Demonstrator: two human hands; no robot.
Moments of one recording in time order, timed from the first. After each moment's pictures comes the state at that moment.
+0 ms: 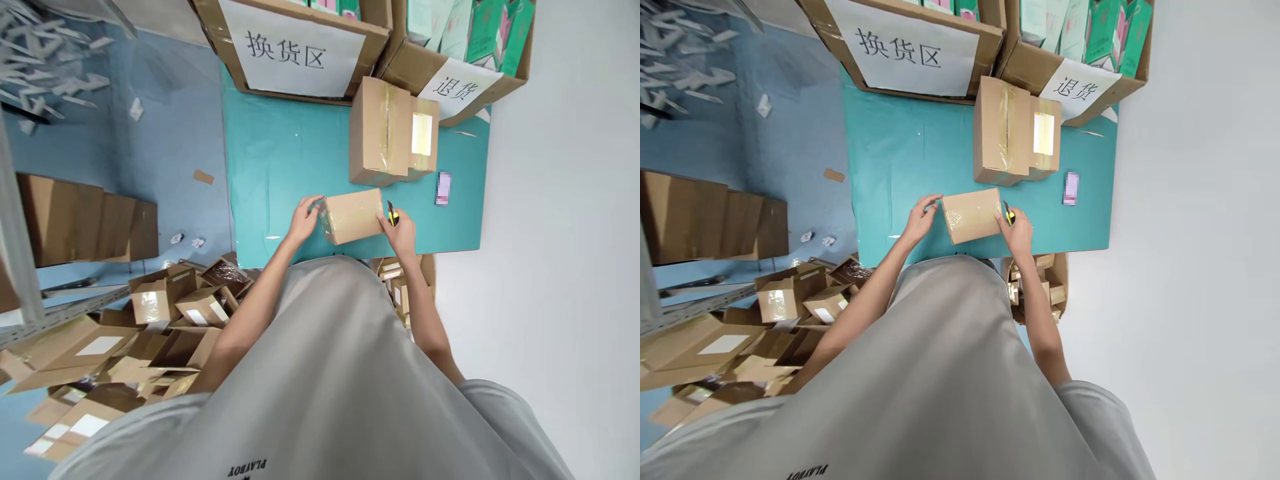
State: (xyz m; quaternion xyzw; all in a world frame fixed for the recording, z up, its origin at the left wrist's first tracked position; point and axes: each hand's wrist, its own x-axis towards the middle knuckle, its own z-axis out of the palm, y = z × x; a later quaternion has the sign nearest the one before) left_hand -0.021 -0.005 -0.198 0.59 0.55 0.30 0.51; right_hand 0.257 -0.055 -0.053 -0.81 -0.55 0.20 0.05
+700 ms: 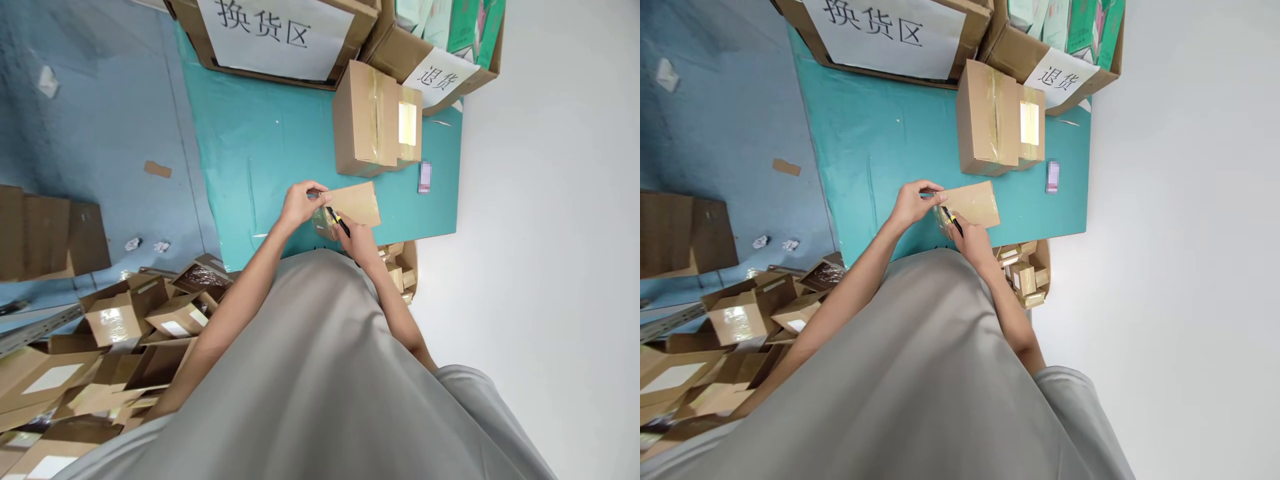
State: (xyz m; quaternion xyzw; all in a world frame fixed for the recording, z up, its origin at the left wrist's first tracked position) left_hand -0.021 0.033 -0.148 0.55 0.49 0.31 0.60; right_hand 0.133 -0.077 -0.024 -0.73 -0.61 0.31 -0.04
